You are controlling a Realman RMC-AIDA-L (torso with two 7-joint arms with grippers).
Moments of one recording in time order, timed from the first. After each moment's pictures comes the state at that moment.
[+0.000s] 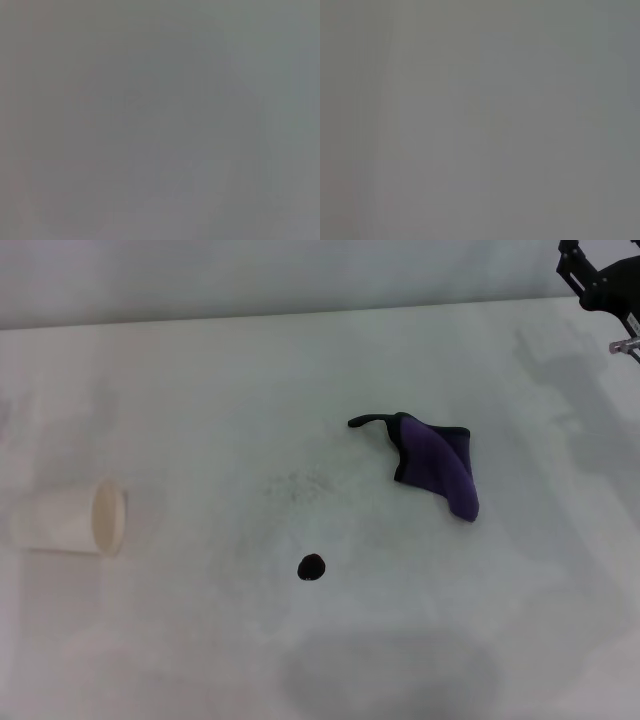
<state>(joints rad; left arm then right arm) -0.57 -2.09 0.80 0.06 -2.74 -1.03 2.81 0.48 2.02 1.75 0.22 -0.06 1.03 -2.90</state>
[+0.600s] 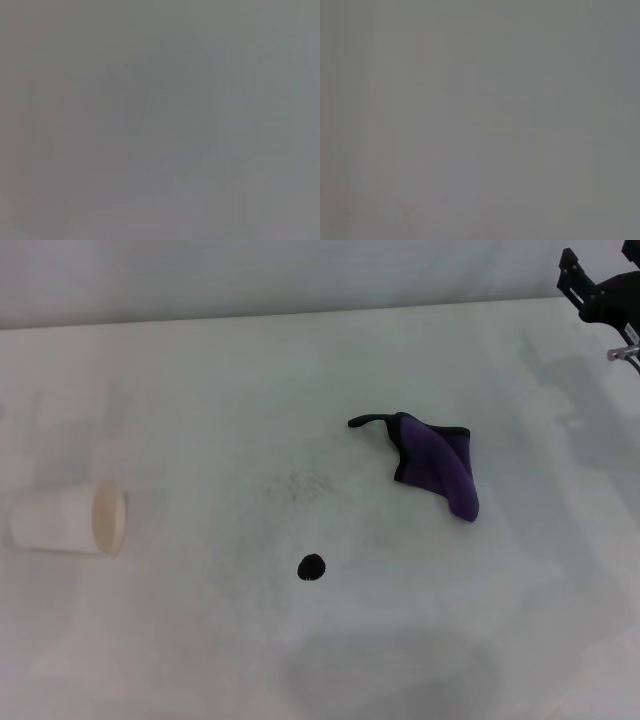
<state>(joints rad) -0.43 -2.07 0.89 0.26 -2.61 -1.05 2.45 0.49 2.02 1.76 0.22 -0.05 0.94 -2.90</state>
